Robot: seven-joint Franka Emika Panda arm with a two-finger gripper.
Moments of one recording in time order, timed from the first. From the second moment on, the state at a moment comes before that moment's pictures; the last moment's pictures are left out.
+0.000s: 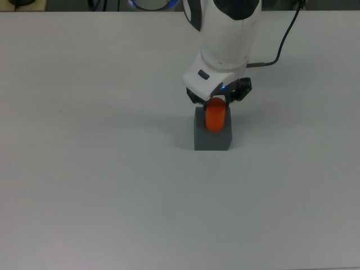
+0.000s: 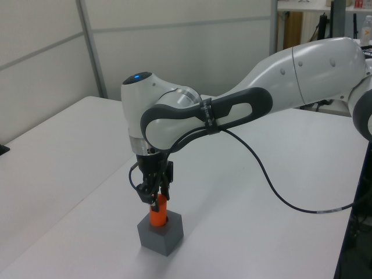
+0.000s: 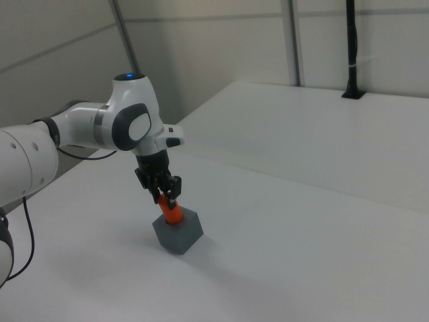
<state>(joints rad) 0.20 0.39 0.07 -1.50 0.02 1.86 0.22</state>
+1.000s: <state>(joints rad) 0.19 0.35 0.01 -1.45 0.00 1.85 0.19</state>
